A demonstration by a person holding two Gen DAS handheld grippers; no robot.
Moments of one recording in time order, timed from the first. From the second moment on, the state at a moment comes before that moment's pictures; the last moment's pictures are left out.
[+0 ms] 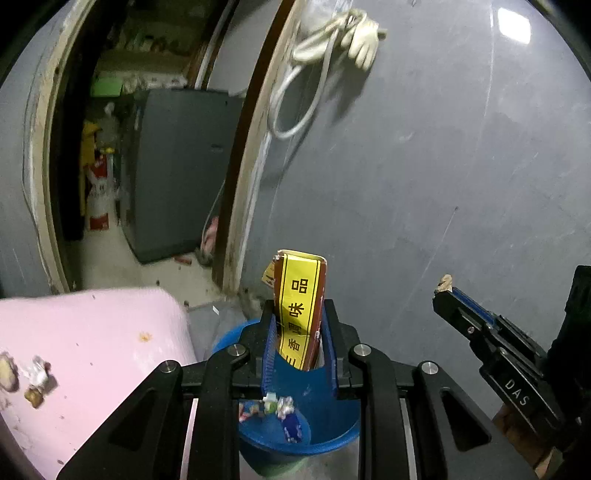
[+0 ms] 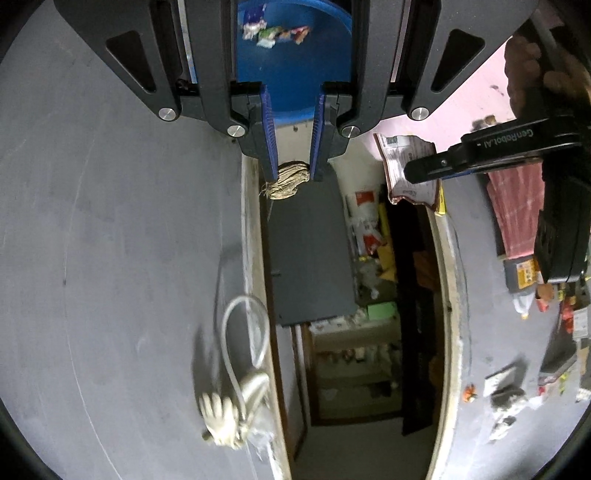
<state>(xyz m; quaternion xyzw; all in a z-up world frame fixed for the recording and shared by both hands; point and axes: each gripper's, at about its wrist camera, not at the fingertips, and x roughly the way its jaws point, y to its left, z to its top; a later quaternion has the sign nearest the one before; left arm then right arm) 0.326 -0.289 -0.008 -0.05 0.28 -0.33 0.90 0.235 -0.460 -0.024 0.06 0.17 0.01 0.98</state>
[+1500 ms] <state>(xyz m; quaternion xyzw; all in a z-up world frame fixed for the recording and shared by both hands) 0.316 -0.207 0.017 -0.06 0.26 -0.23 0.94 0.242 -0.433 0.003 0.09 0.17 0.01 0.98</state>
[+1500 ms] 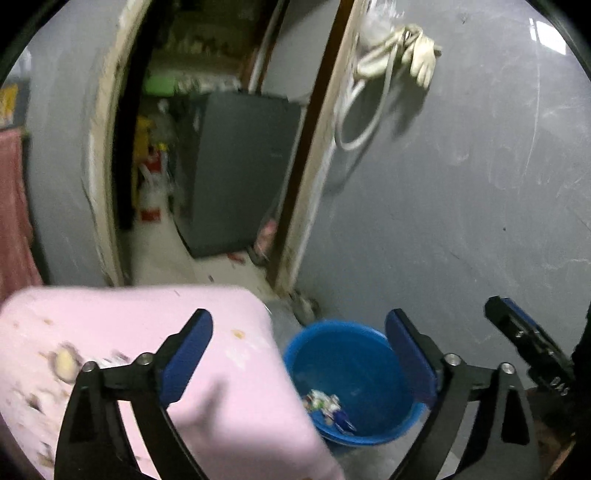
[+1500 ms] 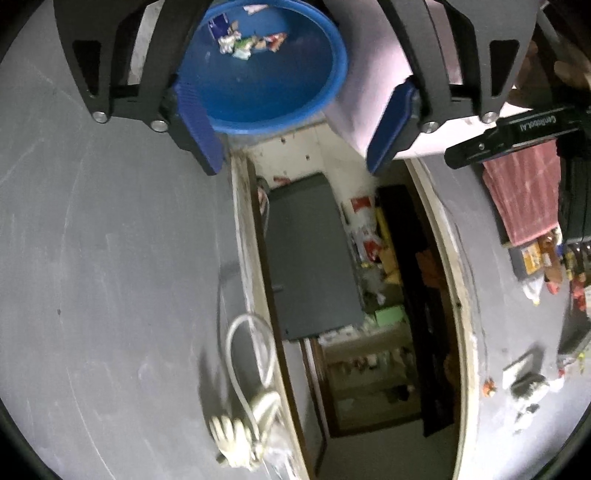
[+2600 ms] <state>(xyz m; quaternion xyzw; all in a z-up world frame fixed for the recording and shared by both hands) 0.252 0.007 0.043 -0.07 0.15 -0.04 0.99 0.248 -0.247 0.038 0.03 0.08 0.15 0.99</state>
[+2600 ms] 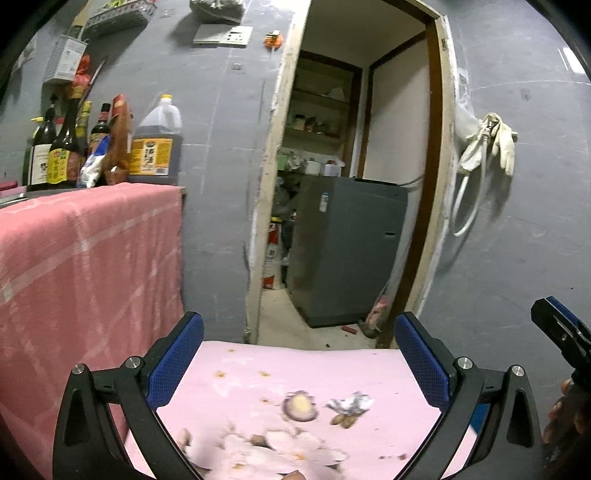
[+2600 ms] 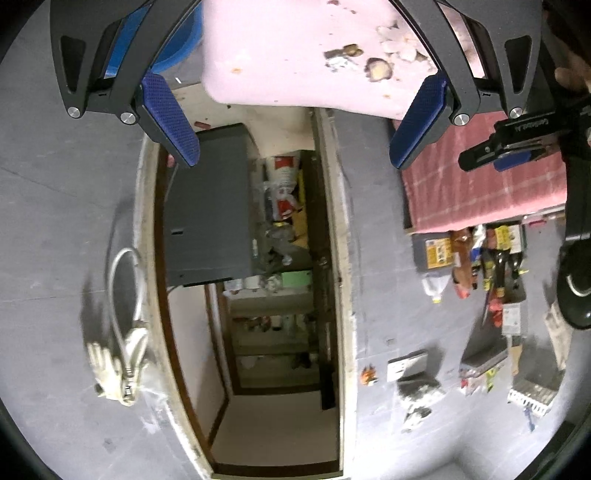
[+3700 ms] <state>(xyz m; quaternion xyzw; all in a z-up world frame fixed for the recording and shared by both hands) 0.362 0.035 -0.091 -0.13 0.40 -0.11 0.90 0.375 -0.187 -0.096 -0.02 0.38 0.21 0.90</state>
